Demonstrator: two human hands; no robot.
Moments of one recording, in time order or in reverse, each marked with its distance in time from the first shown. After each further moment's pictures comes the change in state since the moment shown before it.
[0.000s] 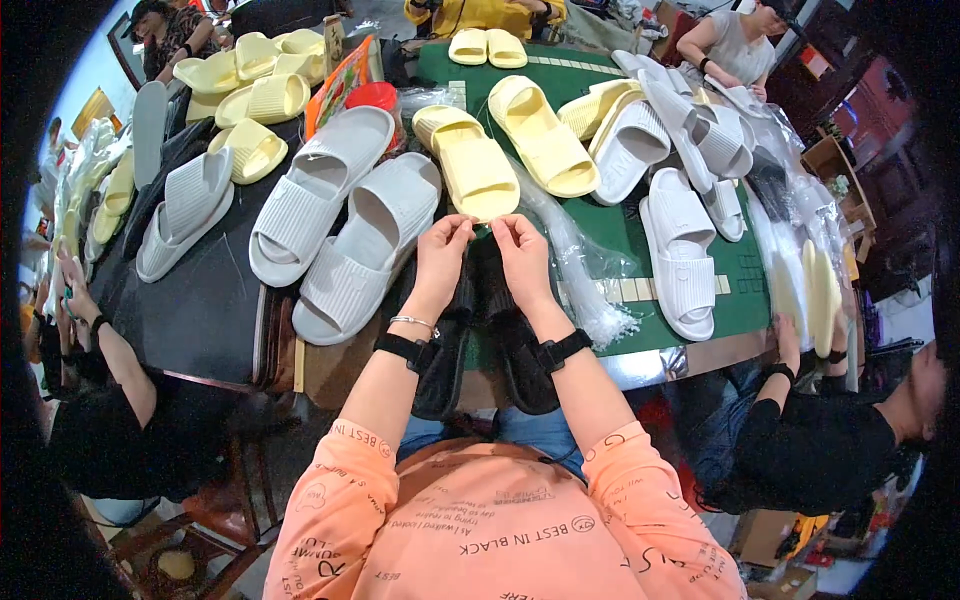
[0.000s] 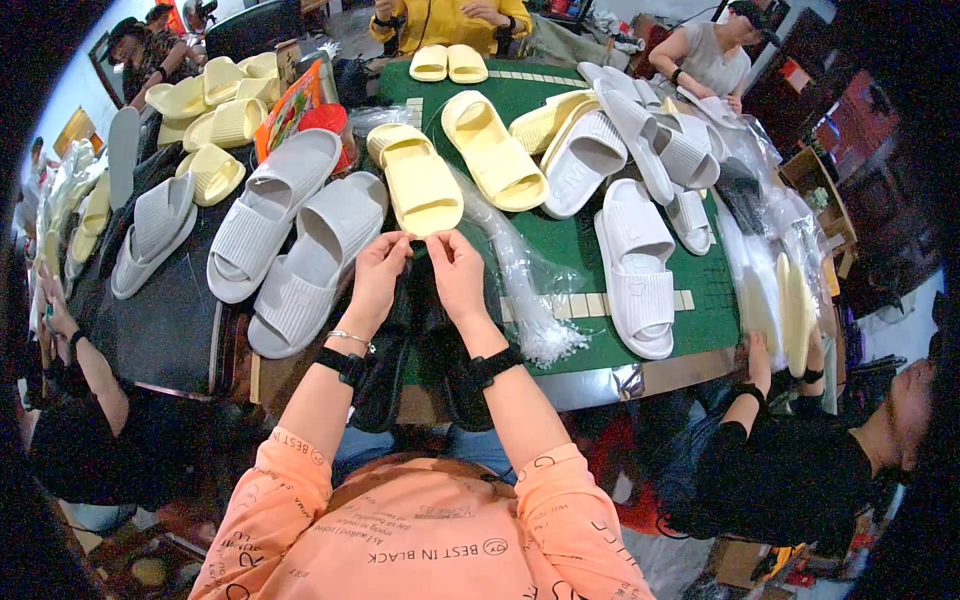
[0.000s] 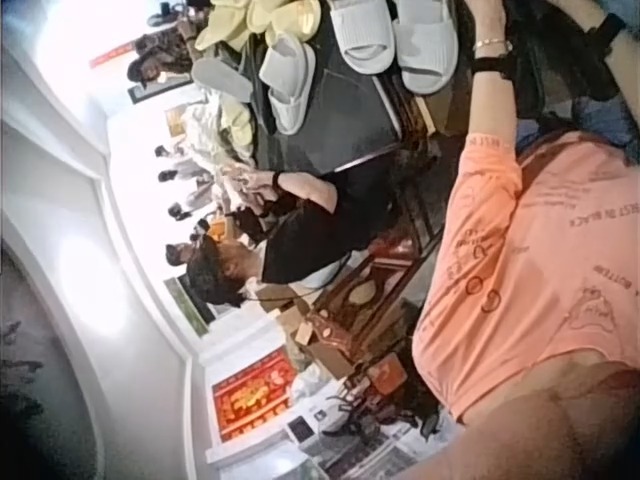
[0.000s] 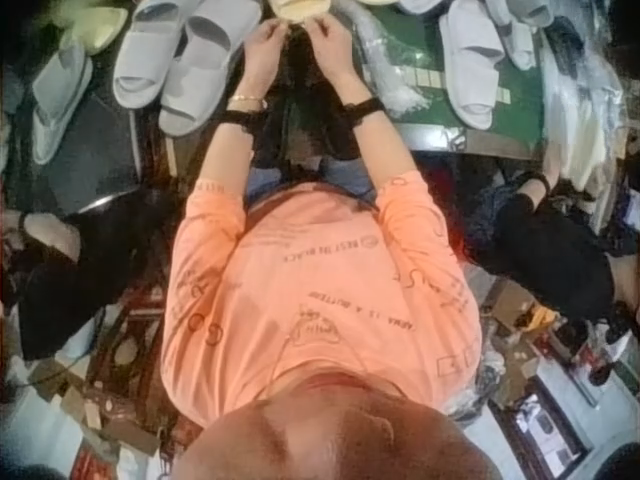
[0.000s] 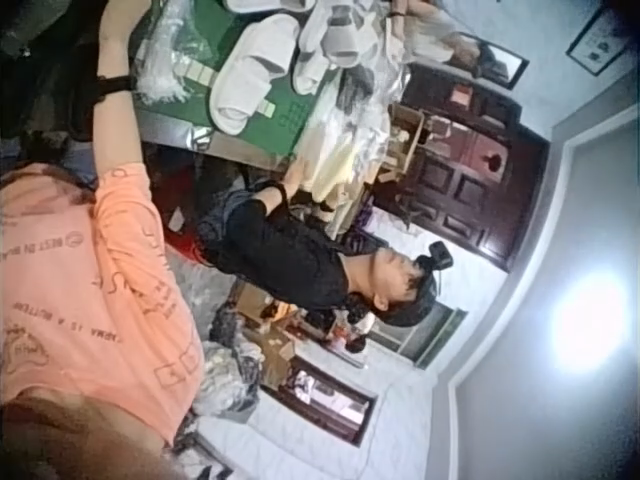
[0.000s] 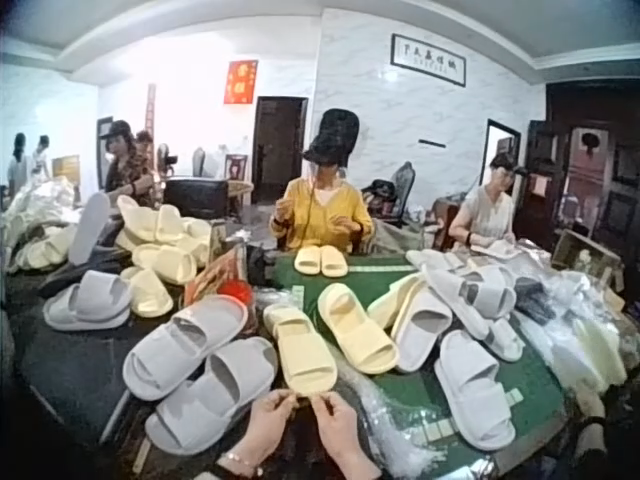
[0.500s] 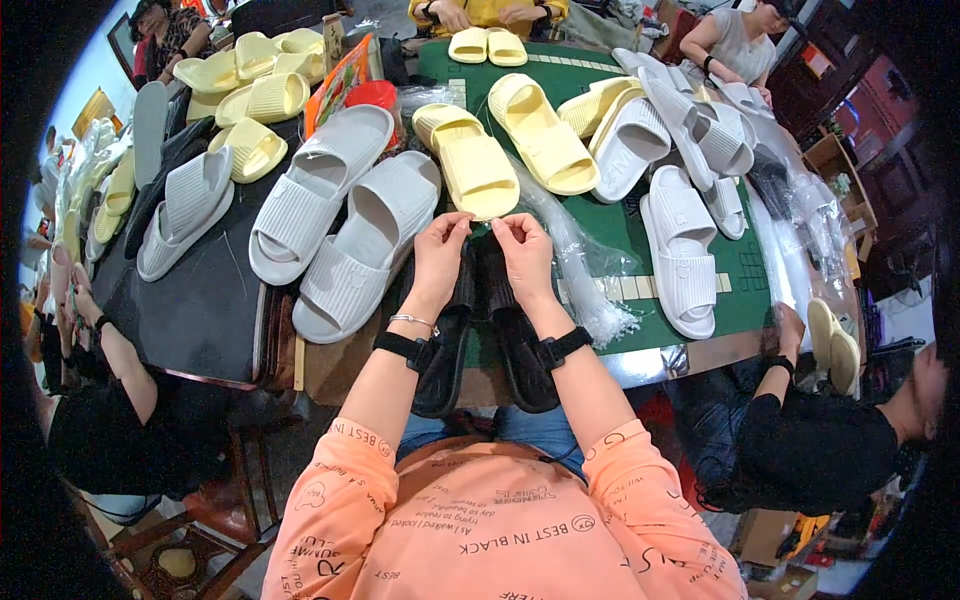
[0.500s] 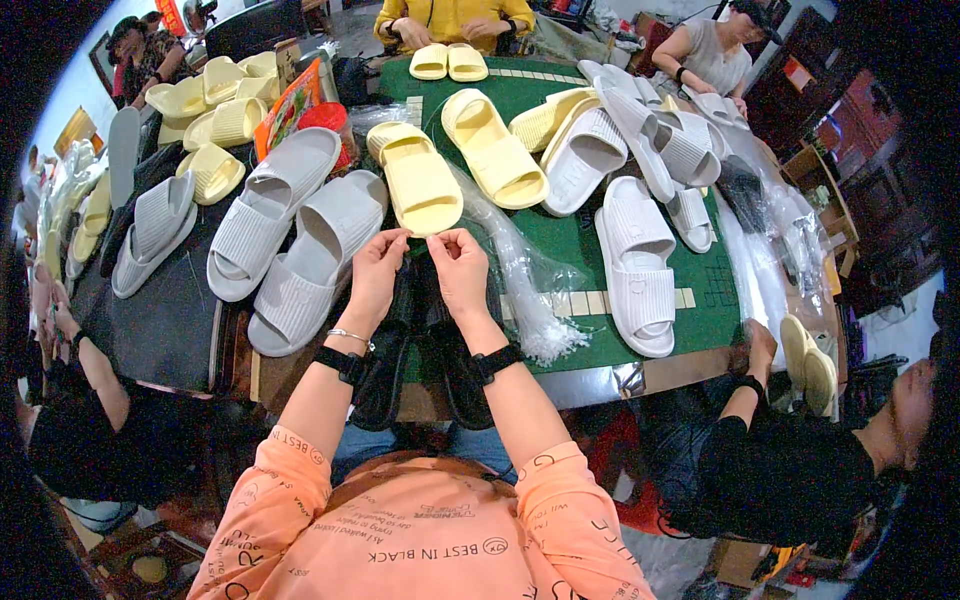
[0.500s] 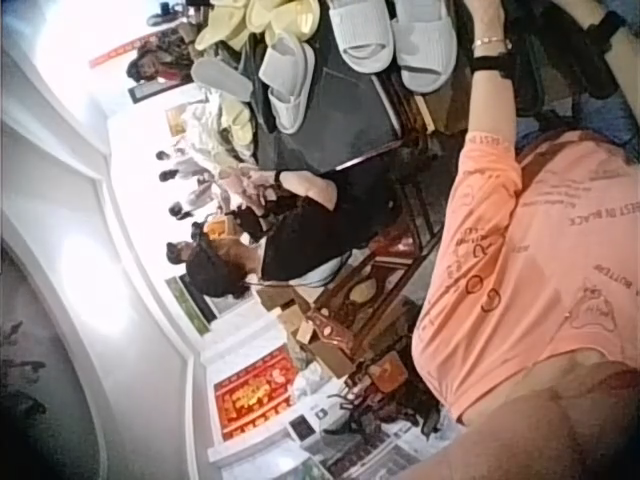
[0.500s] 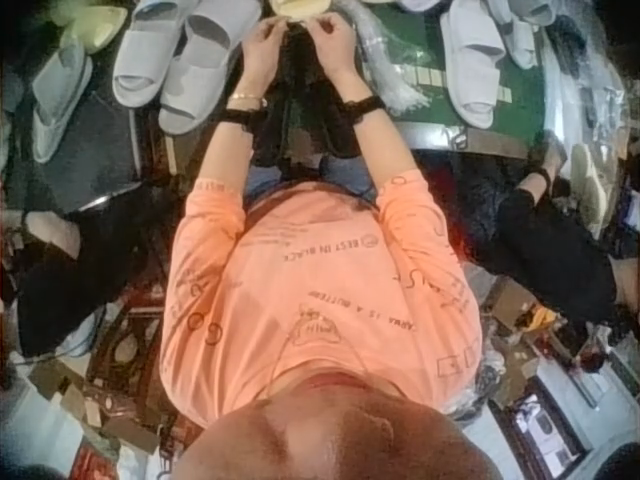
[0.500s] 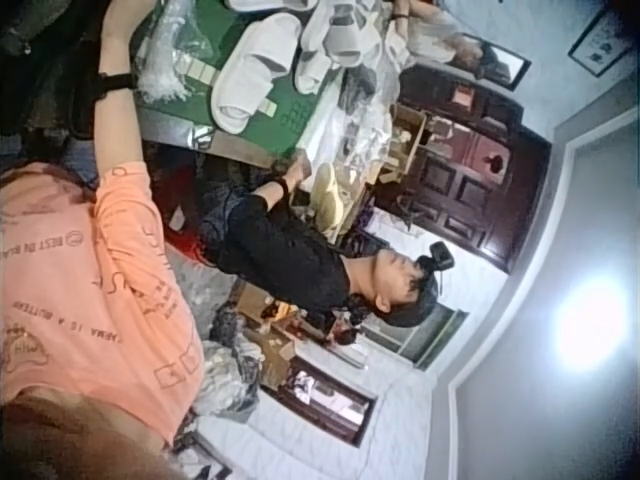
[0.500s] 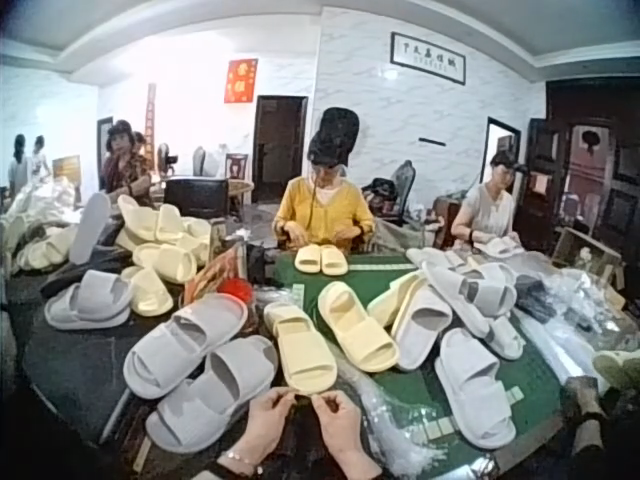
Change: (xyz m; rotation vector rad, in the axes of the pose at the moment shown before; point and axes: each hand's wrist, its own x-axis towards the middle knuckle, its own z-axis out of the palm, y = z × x) left_hand -0.001 0.002 0.001 0.018 0.038 0.046; right_hand 0.000 0.005 -0.001 0.104 0.081 0.068
